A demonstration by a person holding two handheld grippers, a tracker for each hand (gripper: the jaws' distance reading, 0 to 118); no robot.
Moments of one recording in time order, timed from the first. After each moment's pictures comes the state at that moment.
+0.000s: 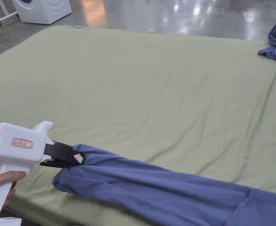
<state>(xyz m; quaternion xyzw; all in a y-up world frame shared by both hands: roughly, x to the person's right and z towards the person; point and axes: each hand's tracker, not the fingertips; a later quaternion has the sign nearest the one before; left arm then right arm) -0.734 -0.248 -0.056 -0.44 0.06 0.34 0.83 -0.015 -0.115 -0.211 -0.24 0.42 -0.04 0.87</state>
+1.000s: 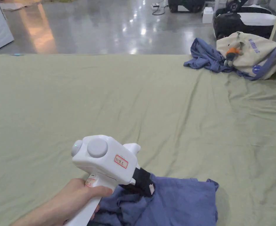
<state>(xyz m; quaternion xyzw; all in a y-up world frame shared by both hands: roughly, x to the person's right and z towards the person) -0.447 -0.273 -0.305 -0.57 -0.14 0.20 0.78 0.051 -0.113 -0.195 -0.20 0.41 -0.08 0.89</state>
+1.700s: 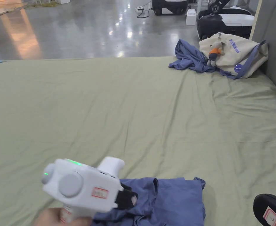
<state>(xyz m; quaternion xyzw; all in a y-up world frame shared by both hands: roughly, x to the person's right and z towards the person) -0.420 -0.271 -0.270 -0.52 -0.16 0.11 0.83 0.035 -0.124 -0.201 -0.21 0.43 -0.07 0.87</state>
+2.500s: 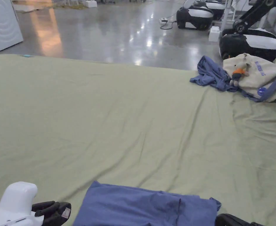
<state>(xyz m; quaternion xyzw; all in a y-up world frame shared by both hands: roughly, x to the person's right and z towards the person) -0.506 -0.203 -0.046 -0.35 0.08 0.16 0.92 -0.037 -0.132 -0.210 -0.24 0.50 -0.04 0.83</state>
